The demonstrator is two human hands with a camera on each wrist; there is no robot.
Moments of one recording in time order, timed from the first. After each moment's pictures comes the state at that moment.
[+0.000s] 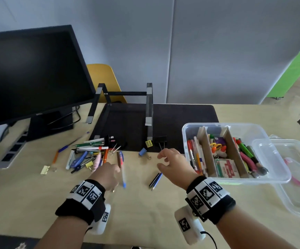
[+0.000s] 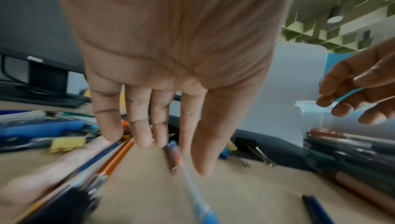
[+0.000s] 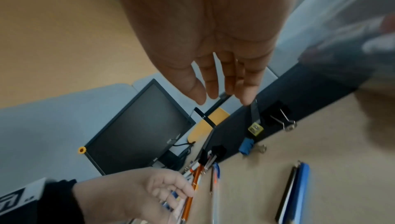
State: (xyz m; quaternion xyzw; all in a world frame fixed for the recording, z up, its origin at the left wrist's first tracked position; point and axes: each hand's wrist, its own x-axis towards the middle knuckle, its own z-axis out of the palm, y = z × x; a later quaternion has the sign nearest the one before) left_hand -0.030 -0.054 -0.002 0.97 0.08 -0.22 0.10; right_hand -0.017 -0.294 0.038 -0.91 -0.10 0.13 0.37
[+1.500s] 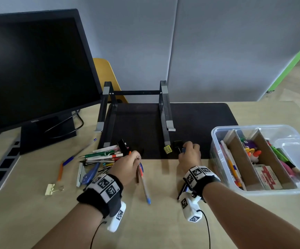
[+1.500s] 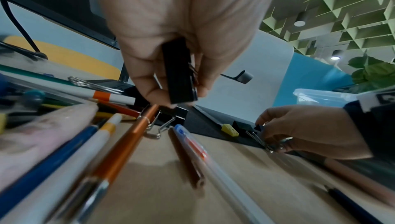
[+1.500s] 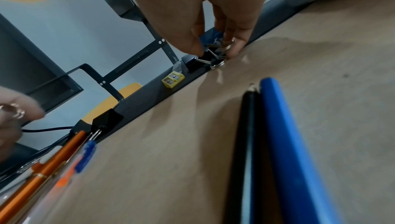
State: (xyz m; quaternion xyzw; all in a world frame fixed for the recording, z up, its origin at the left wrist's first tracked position) left_hand 0.046 -0.010 -0.028 0.95 -0.05 -0.12 0.28; right_hand 0.080 -0.234 -0.064 -0.93 0.18 0.01 0.32
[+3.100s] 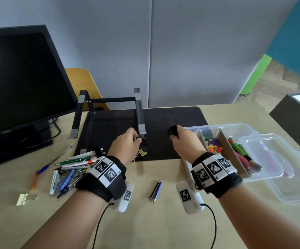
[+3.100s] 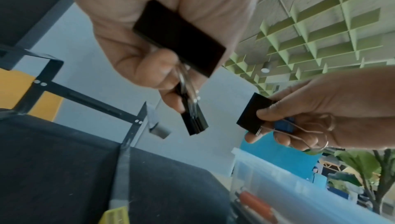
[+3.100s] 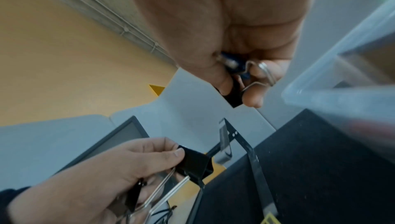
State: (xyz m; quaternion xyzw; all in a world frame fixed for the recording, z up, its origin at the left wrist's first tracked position) left_hand 0.061 -0.106 0.064 0.96 -0.03 -0.04 0.29; right_hand 0.046 -0.292 0.089 -0.96 0.06 0.06 0.28
